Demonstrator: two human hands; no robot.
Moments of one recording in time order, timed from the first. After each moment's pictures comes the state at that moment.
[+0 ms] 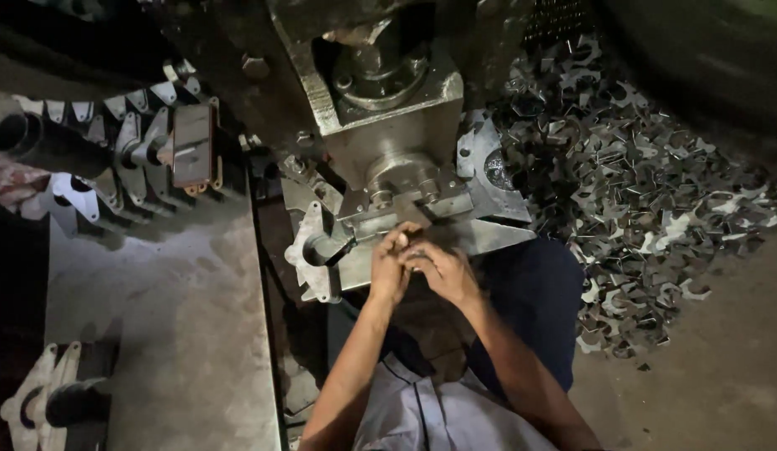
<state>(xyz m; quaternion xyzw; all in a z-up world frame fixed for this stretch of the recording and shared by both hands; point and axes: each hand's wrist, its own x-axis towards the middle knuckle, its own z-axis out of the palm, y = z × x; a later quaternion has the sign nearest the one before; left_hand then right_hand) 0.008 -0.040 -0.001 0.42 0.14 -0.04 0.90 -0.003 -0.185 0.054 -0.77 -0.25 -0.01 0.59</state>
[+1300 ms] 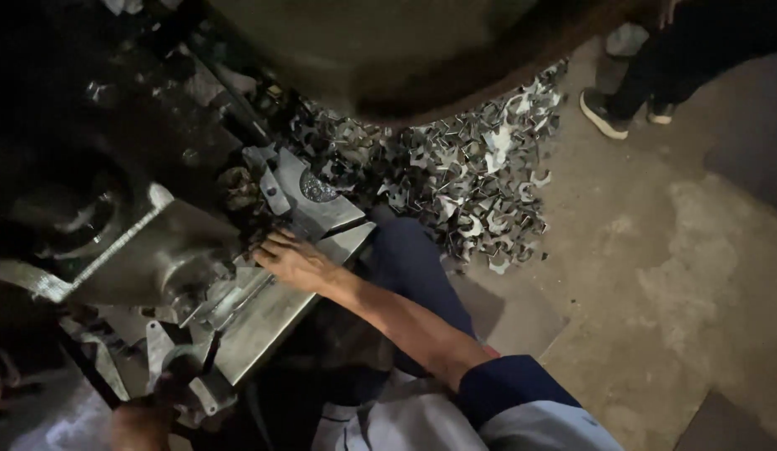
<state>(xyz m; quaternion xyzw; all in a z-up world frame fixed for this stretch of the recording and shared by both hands) -0.001 0.257 -0.062 0.94 0.21 -0.08 0.26 0.079 -0.189 0.017 -0.90 -0.28 -0.26 0.21</state>
